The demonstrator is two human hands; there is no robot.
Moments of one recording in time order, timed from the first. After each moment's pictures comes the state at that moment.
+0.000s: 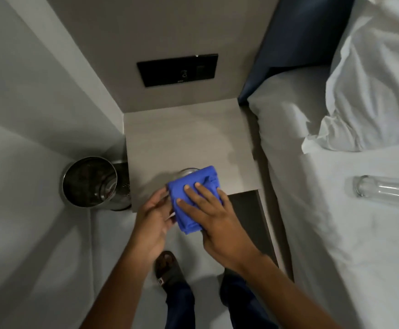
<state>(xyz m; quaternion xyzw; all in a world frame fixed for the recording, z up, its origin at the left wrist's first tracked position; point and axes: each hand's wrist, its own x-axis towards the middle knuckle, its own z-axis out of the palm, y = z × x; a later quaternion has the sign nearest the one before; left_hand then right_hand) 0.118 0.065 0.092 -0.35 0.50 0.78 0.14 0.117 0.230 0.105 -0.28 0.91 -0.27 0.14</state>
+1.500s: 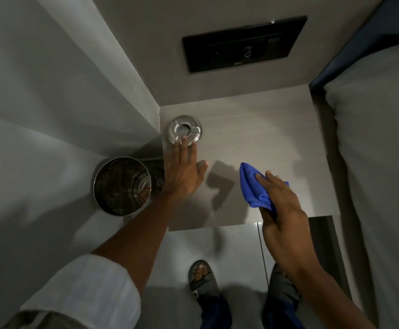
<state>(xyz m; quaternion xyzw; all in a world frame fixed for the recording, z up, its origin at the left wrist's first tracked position) -0.041 -0.041 -0.103 -0.06 0.98 0.09 0.19 0.035 0.187 0.030 0.00 0.89 -0.44 0.12</state>
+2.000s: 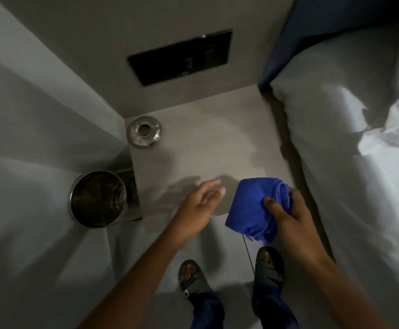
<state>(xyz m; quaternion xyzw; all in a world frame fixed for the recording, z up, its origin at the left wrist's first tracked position) 0.028 0.078 0.028 -0.16 0.74 0.58 0.31 0.050 0.268 0.069 0.29 0.74 -0.58 0.19</state>
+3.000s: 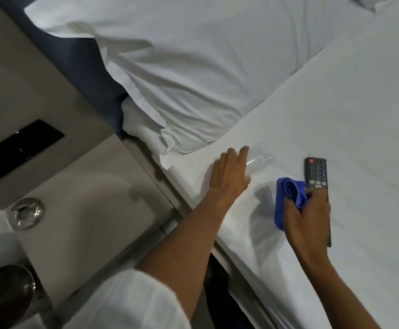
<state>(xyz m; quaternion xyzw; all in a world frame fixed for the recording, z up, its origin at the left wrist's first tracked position) 0.003 0.502 0.091 0.30 0.92 0.19 0.17 0.147 0.572 0.154 0.47 0.79 -0.38 -0.13</state>
